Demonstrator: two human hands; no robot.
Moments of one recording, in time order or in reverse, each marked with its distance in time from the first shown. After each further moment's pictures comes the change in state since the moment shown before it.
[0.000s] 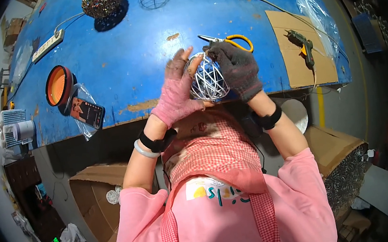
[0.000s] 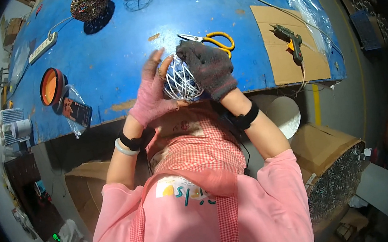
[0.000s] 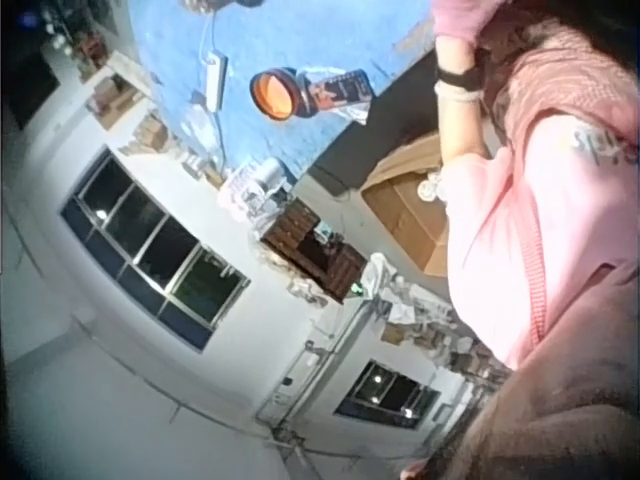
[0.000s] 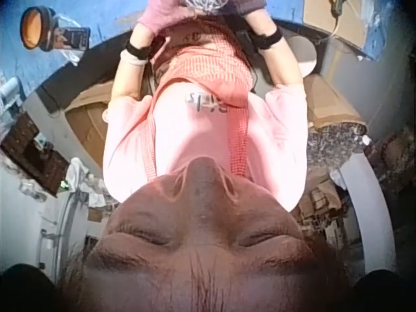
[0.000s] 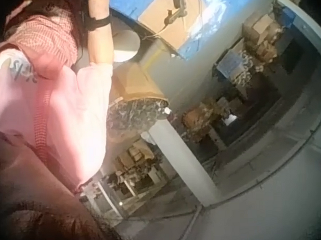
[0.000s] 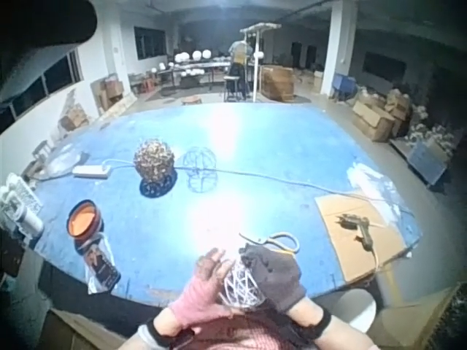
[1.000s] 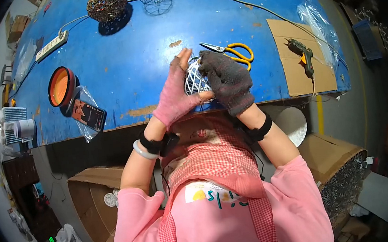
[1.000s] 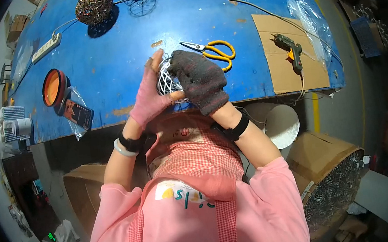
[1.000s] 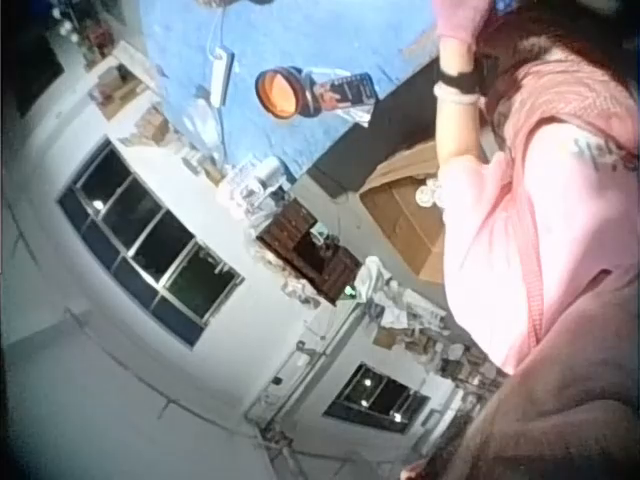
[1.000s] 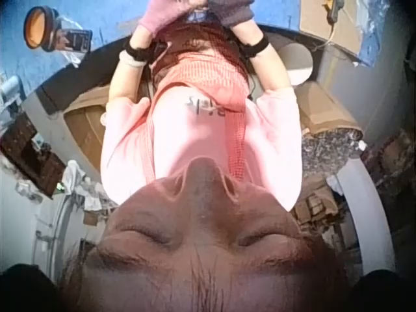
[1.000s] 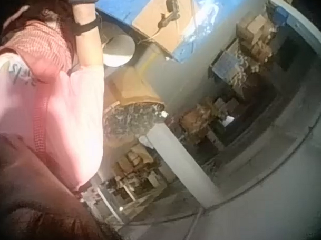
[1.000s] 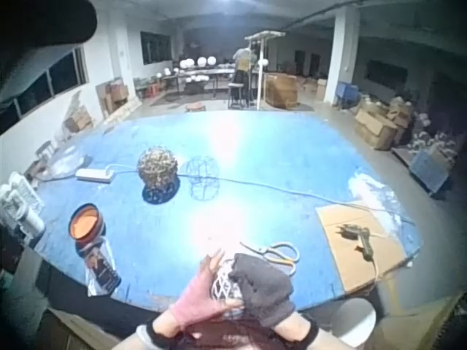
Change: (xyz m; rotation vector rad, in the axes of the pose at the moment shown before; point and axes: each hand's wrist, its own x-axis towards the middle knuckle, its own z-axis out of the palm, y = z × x) left_hand 0.016 0.004 0.000 -0.492 0.101 -0.239; right_hand -0.003 -0.007 0.012 -0.123 0.147 -0.296
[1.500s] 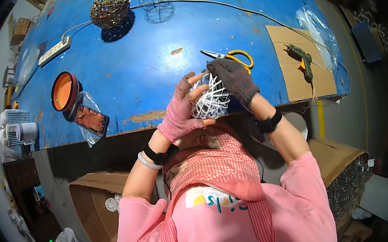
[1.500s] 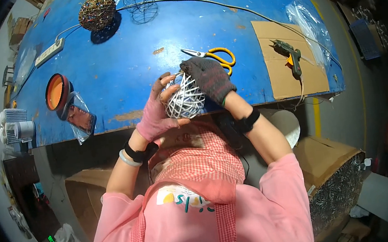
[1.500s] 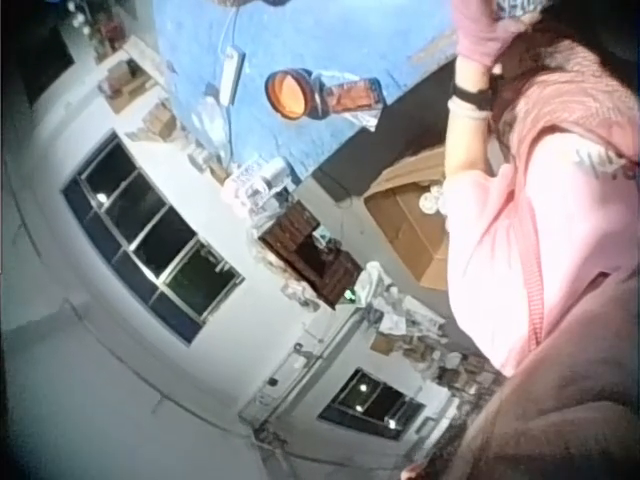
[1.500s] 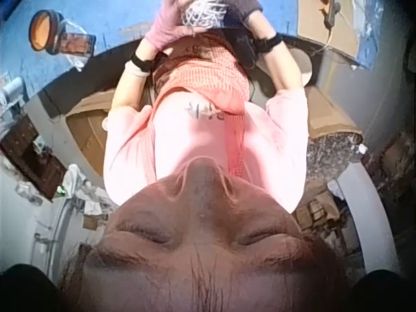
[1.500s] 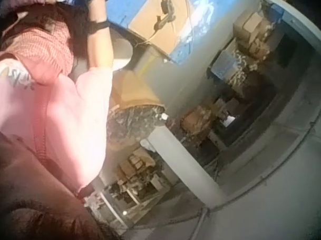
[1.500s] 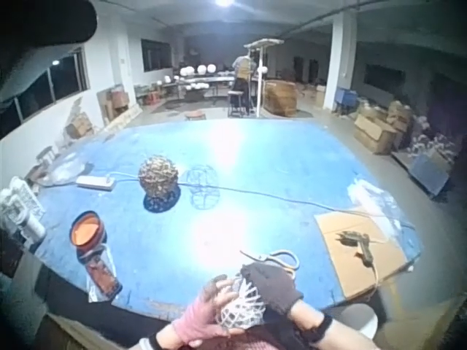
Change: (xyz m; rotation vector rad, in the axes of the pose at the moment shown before) left_hand -0.028 -0.025 0.006 0.106 -0.133 0.290; right_hand -0.002 0.058 -0.002 -0.156 -0.340 0.003
